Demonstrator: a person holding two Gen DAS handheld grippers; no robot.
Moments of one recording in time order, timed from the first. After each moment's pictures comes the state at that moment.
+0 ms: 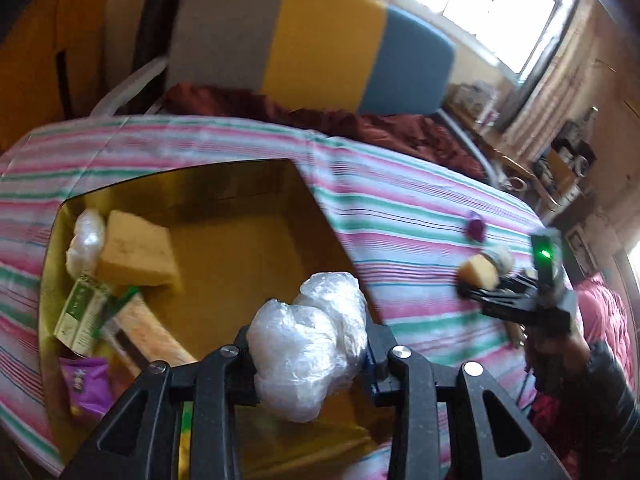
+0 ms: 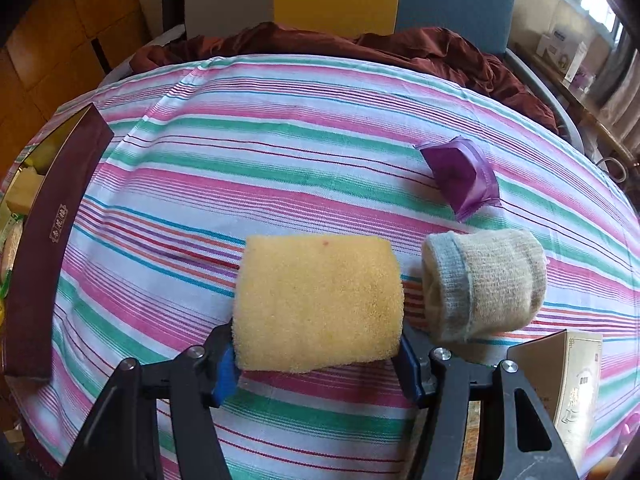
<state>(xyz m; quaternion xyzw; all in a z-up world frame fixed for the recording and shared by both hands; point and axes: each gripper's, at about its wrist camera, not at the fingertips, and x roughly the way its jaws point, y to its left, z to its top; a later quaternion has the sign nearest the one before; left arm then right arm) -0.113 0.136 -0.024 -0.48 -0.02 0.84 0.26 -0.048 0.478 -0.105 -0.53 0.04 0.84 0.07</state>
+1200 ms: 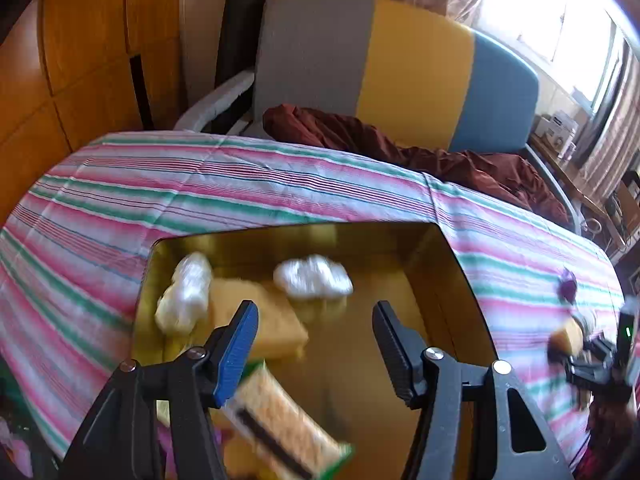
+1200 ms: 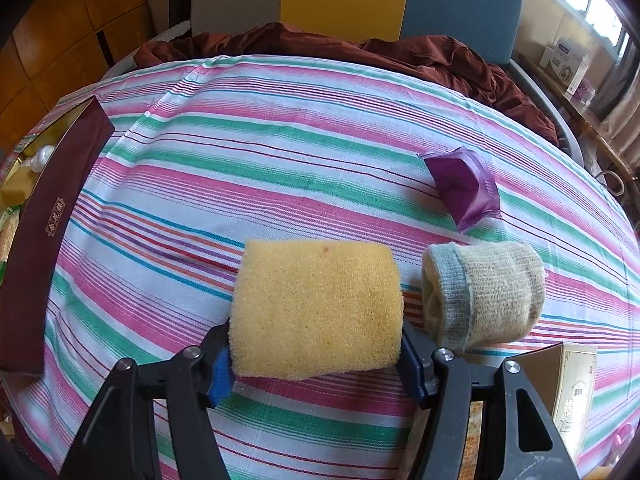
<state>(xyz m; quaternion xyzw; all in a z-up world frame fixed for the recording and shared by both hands) -0.163 0.089 -0.026 -0.44 0.01 0.89 0.12 -0.050 0.474 -0.105 -0.53 0.02 0.85 0.07</state>
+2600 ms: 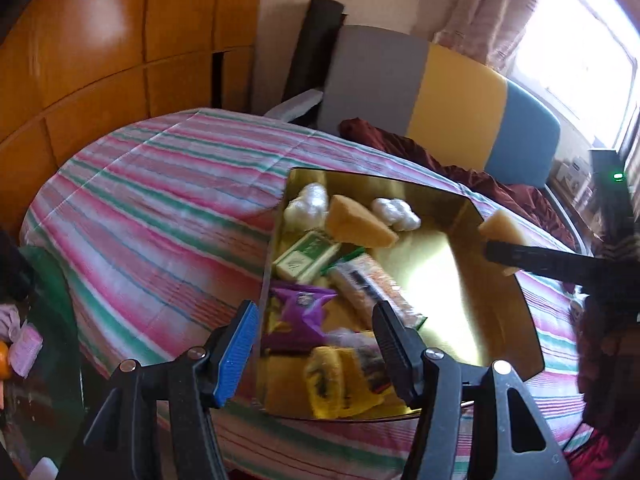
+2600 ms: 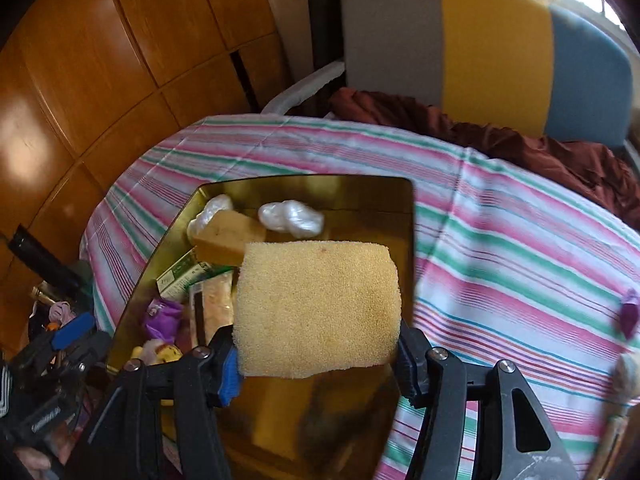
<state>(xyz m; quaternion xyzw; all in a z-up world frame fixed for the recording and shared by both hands) -0.039 -0.025 -0.030 -0.40 -0.06 0.91 0.05 -0.118 0.208 -0.027 -0.47 0.06 0.87 -0.12</state>
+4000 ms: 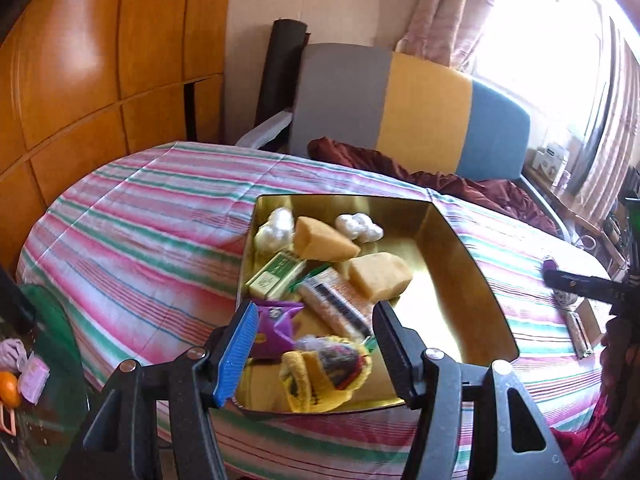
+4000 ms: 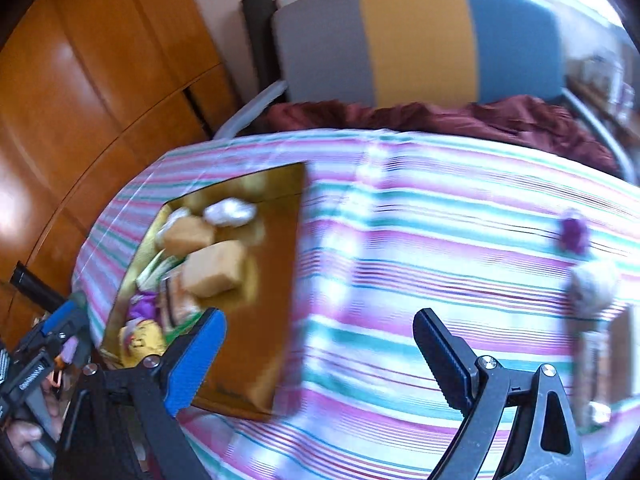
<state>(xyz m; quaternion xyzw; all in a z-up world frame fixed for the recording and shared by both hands) -0.019 0.007 -0.003 -0.37 -0.02 0.93 0.10 -0.020 0.332 -0.005 -0.42 0.13 0.90 -0.02</state>
